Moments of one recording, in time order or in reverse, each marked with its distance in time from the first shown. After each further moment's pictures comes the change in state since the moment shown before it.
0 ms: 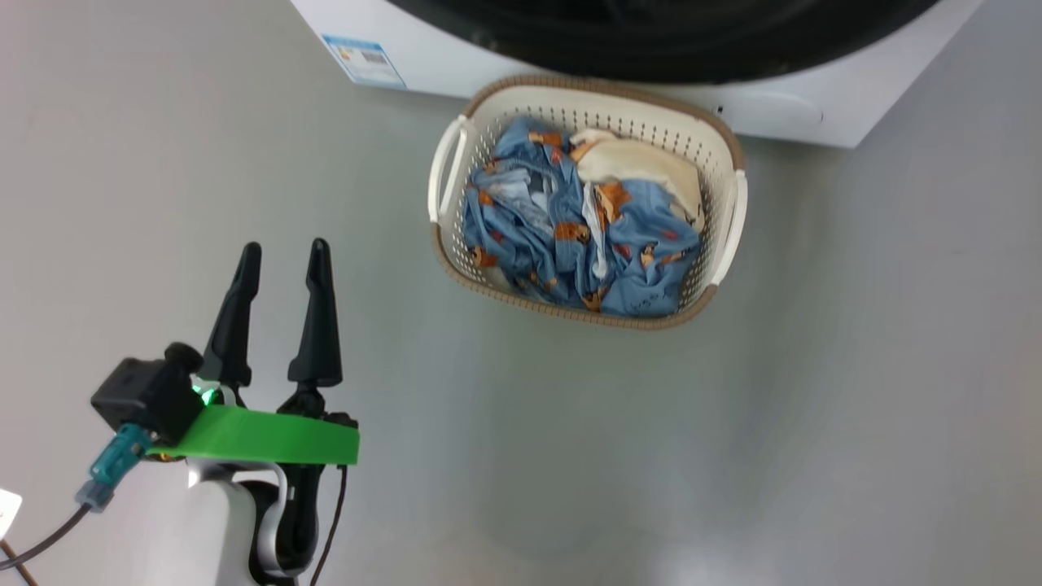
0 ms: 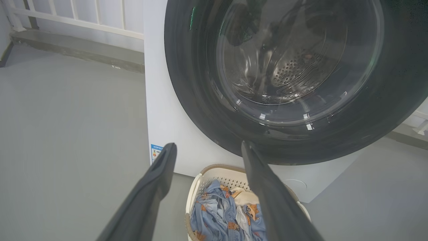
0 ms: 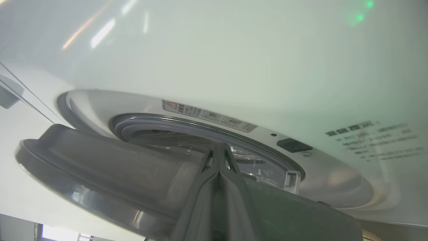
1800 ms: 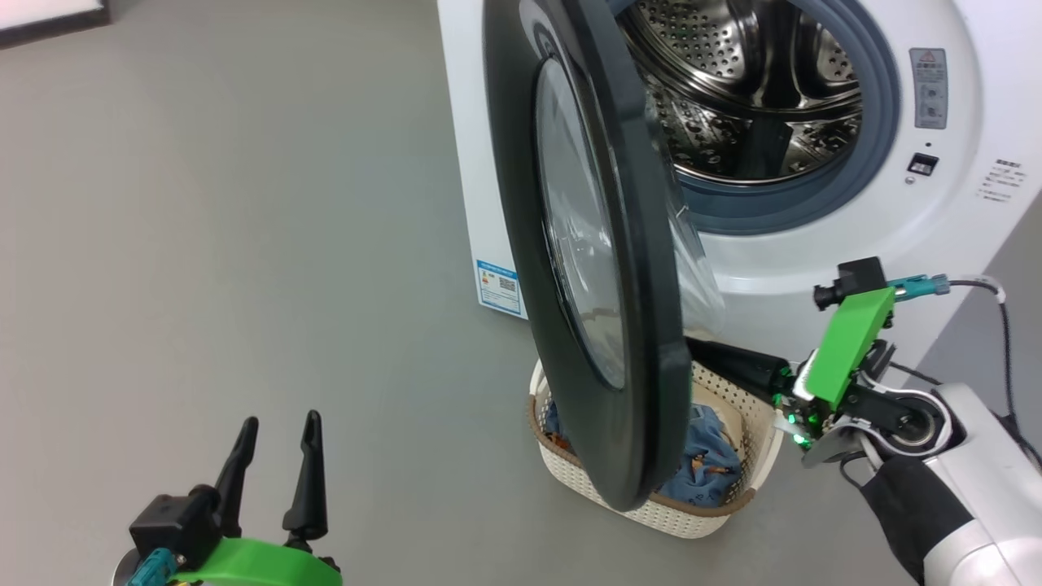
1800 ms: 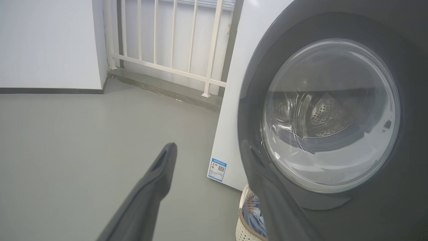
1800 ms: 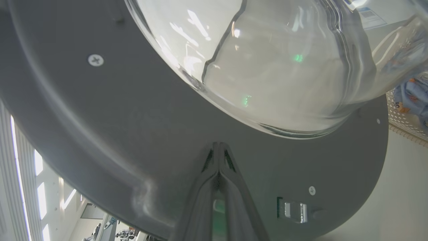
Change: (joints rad) left arm 0.243 0.007 0.067 0.117 0.110 -0.032 0.000; right arm 0.793 0.146 0.131 -0.299 0.200 0.000 0.272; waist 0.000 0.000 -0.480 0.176
